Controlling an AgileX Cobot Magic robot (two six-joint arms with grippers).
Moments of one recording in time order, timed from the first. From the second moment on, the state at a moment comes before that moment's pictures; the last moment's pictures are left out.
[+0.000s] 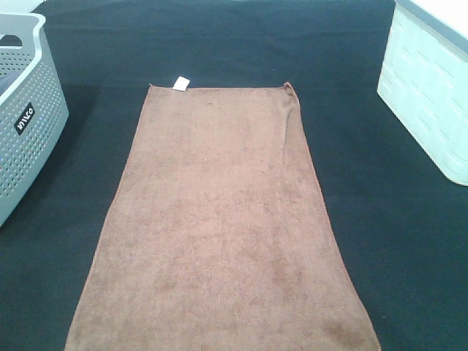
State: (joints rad) left arm 0.12 0.03 -0.53 -0.04 1.09 0.13; right arm -0.03 0.00 -0.54 0.11 1.15 -0.06
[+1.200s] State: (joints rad) left arm 0.12 0.00 -0.50 -0.09 1.05 0.09; right arm -0.03 0.00 -0.50 0.14 1.06 -0.15
